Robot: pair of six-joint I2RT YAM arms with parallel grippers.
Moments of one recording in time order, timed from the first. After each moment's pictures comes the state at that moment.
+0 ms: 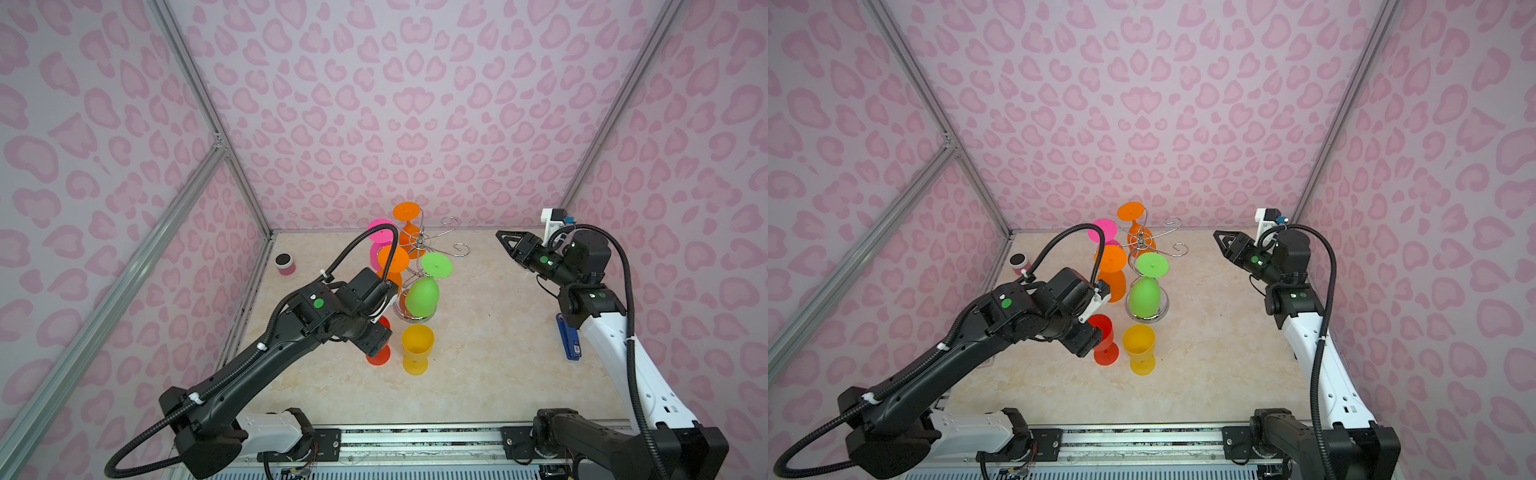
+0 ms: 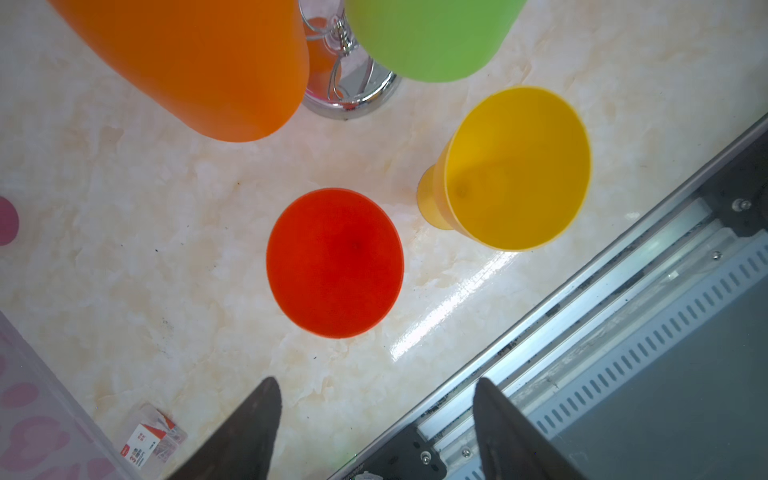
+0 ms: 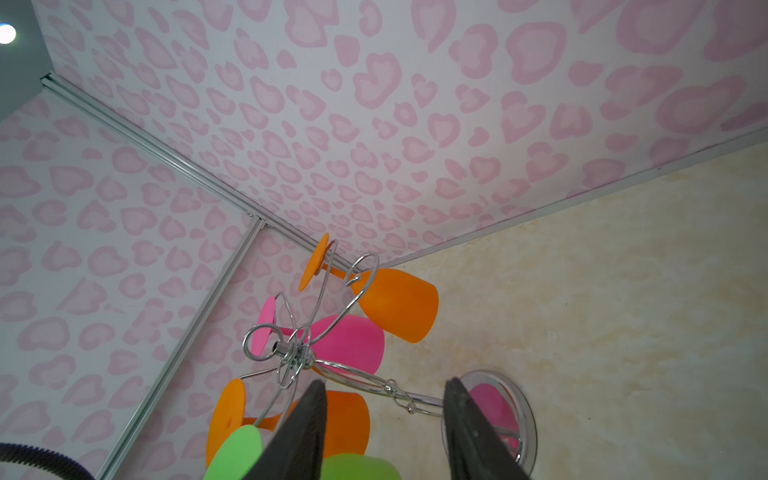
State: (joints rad) left arm -0.85 1.24 1.48 -1.36 -0.10 -0.12; right arm 0.07 1.15 1.10 -0.10 -0.59 0.77
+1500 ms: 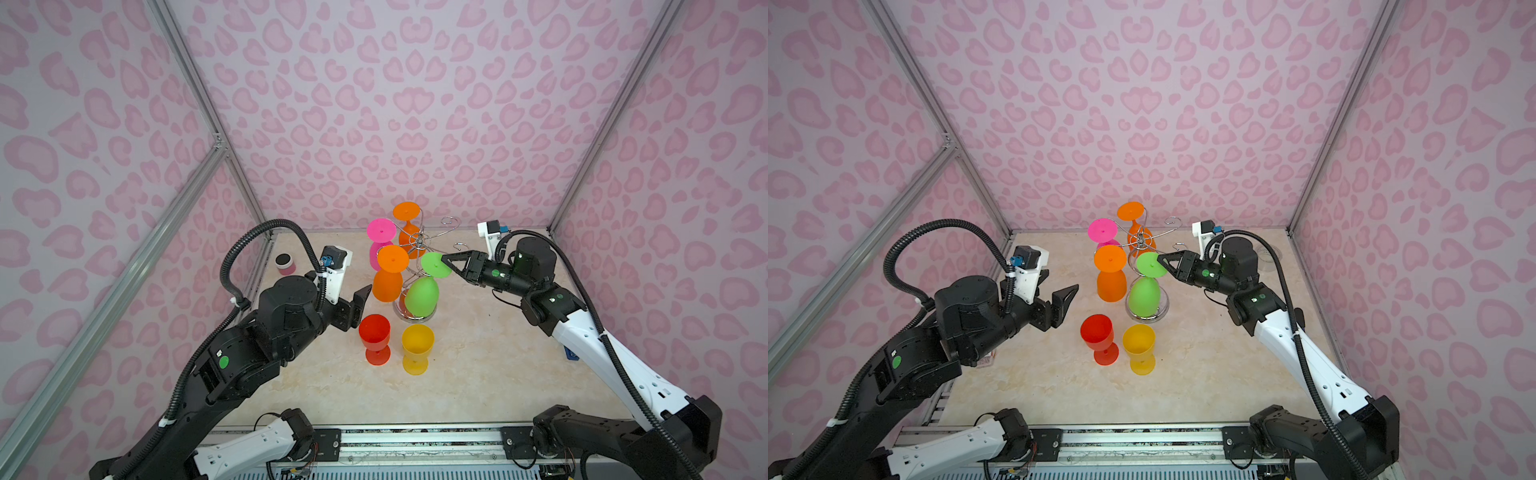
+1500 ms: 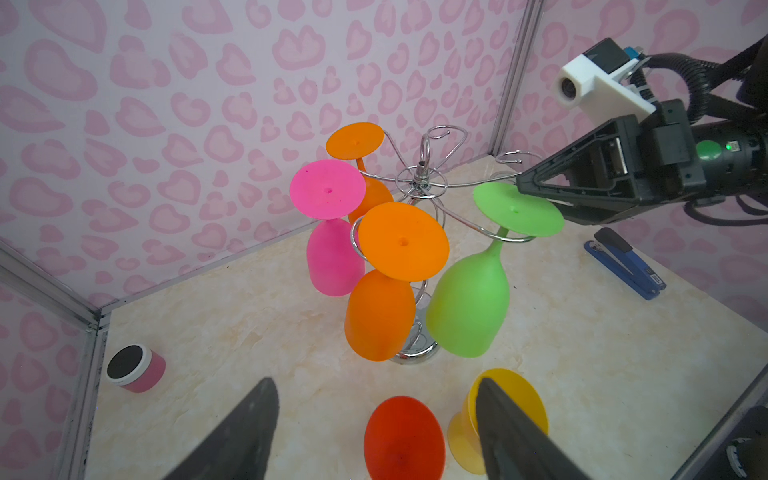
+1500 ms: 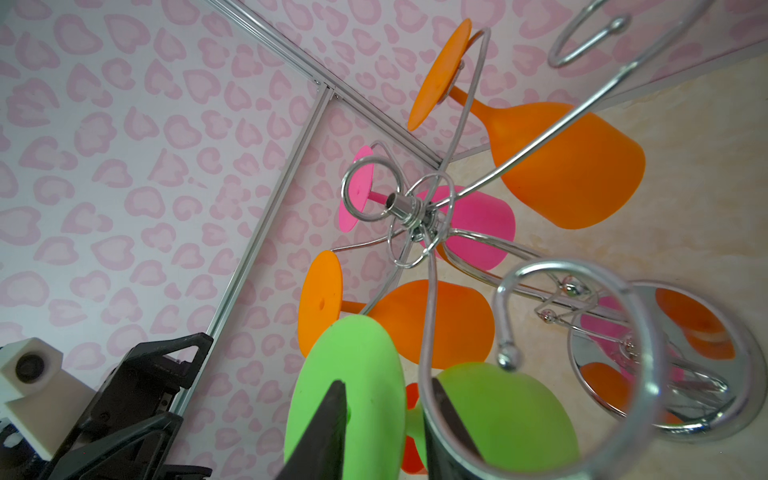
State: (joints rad) left arm -0.85 0.90 1.38 -0.84 -0.34 -0.09; right arm 0.42 1.21 1.08 -0.06 -0.60 0.88
